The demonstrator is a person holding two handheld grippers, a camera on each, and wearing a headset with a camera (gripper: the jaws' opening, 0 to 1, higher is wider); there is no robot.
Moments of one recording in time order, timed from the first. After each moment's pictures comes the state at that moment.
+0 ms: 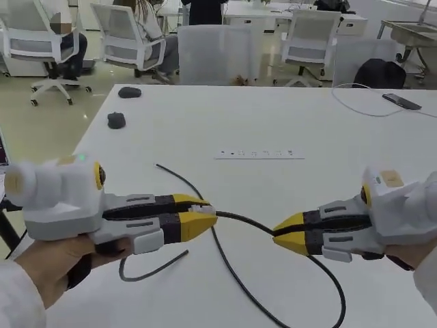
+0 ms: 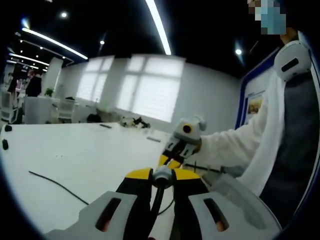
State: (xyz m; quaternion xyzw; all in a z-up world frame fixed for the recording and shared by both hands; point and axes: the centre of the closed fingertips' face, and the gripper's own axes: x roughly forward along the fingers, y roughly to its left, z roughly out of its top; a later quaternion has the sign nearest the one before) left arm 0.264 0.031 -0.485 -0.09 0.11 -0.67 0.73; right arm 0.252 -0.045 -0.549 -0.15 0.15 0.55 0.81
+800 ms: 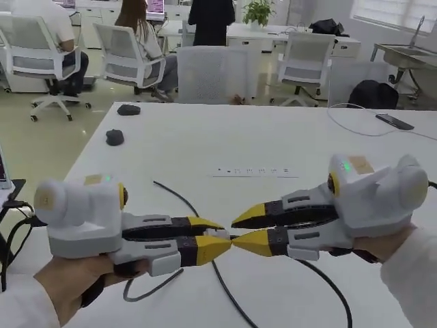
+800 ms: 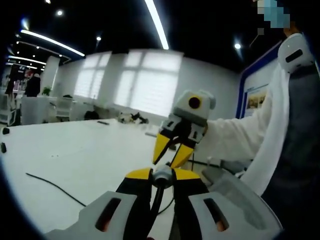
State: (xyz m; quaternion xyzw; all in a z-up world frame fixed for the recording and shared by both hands) left arm 0.256 0.009 -0.490 -0.06 0.12 -0.67 0.73; right arm 0.250 0.013 -0.493 -0.16 0.09 0.60 0.78
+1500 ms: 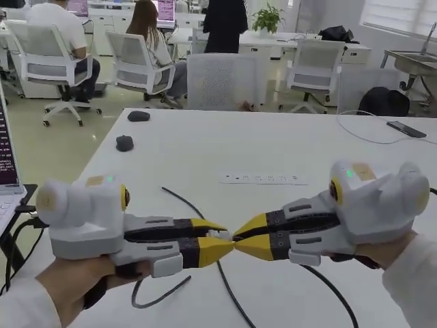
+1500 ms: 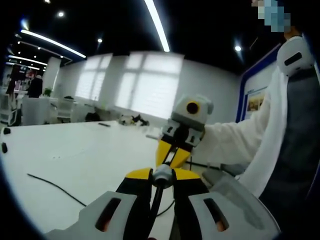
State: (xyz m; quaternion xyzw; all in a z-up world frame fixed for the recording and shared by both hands) left arm 0.263 0.018 -0.484 -0.07 0.11 -0.67 0.73; right arm 0.251 0.019 -0.491 -0.15 0.07 0.62 0.77
